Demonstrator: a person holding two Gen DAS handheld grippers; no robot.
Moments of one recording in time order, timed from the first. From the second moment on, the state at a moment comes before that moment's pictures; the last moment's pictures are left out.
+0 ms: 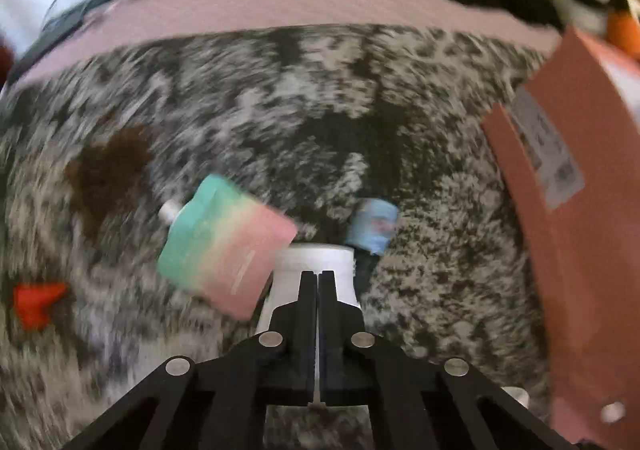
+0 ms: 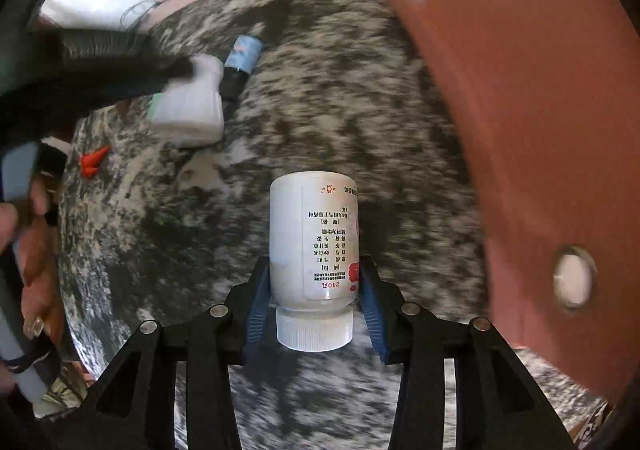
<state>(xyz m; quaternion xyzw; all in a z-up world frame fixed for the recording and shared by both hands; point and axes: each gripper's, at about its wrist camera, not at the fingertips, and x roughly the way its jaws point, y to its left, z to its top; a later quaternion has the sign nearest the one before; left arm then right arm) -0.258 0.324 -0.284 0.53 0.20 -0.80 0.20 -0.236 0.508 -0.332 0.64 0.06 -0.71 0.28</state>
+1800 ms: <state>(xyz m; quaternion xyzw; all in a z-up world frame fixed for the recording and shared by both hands) -0.372 0.535 -0.117 0.51 0.20 -0.84 0.06 -0.380 0.742 -0.111 0.55 0.04 -0.80 0.25</state>
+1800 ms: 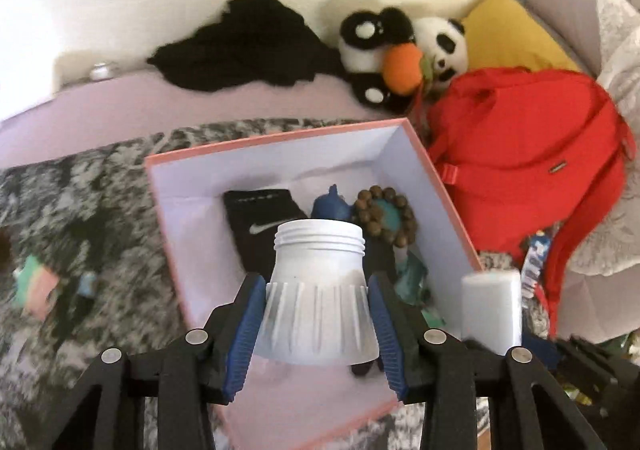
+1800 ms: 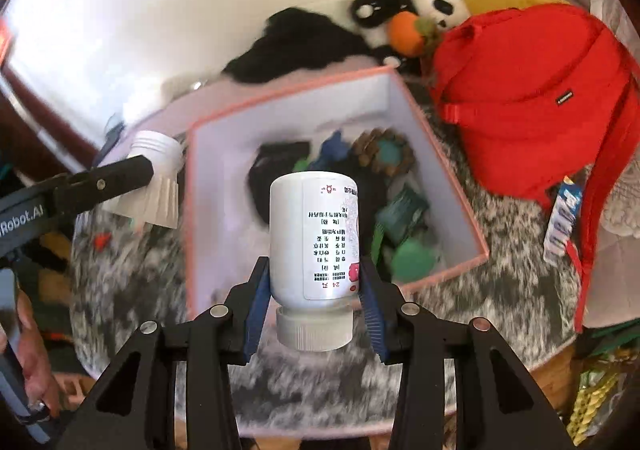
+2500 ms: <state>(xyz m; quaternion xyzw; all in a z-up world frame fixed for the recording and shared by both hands) -0.253 0.421 -0.161 0.53 0.21 -0.80 0.20 -0.343 0.651 -0.147 0.55 0.07 -0.78 0.30</state>
